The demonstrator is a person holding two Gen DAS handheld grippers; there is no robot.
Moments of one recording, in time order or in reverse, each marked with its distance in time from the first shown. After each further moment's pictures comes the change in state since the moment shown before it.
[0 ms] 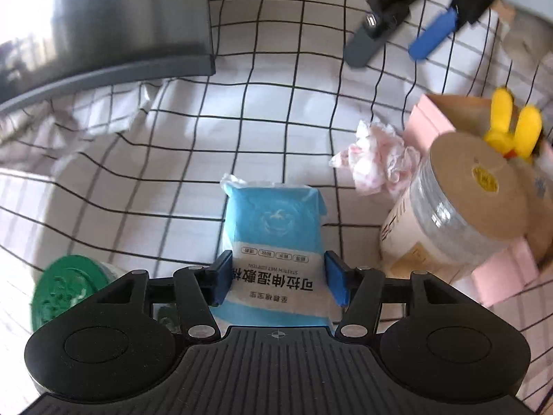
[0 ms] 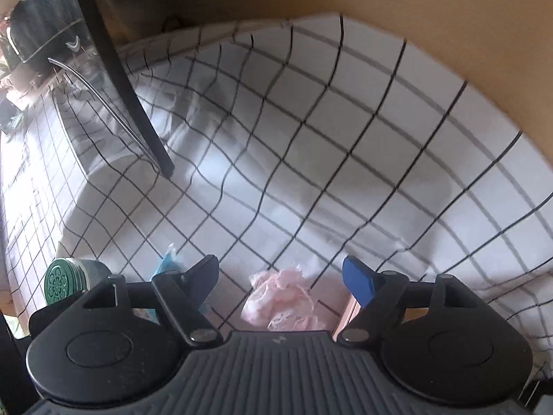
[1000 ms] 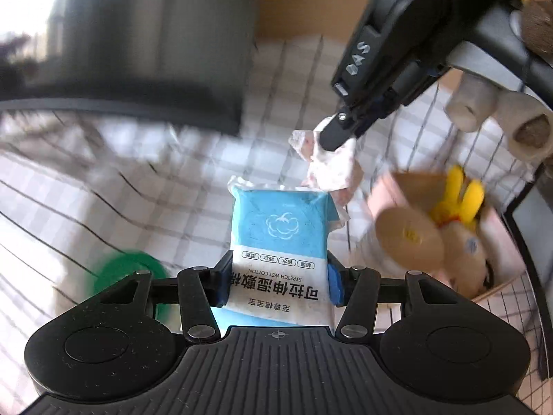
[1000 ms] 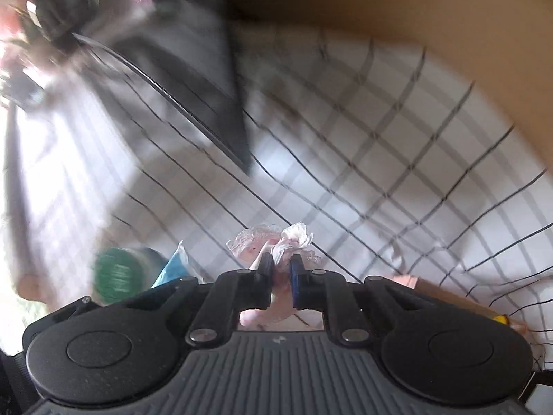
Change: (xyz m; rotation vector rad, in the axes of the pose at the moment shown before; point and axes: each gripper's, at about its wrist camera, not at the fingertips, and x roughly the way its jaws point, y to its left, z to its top) left arm -0.097 0.024 -0.004 -0.113 -0.175 -0.063; right arm -0.051 0.080 0.011 -0.067 0.019 0.011
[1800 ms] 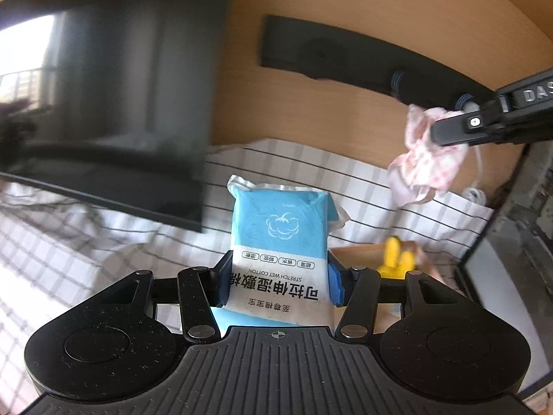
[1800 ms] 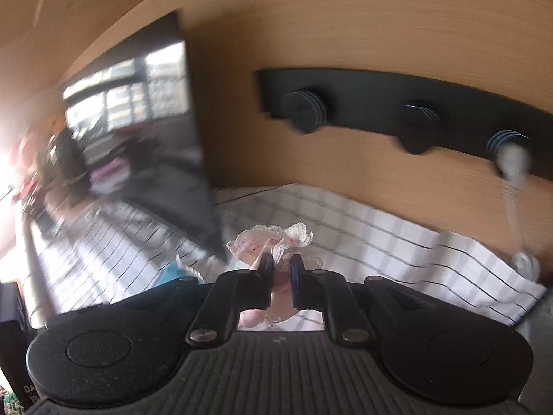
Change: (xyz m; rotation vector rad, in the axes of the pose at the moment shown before) left arm -0.075 -0.061 0.039 0.029 -0.162 -0.068; right arm -0.186 -0.043 -0.143 0.216 -0.570 -0.090
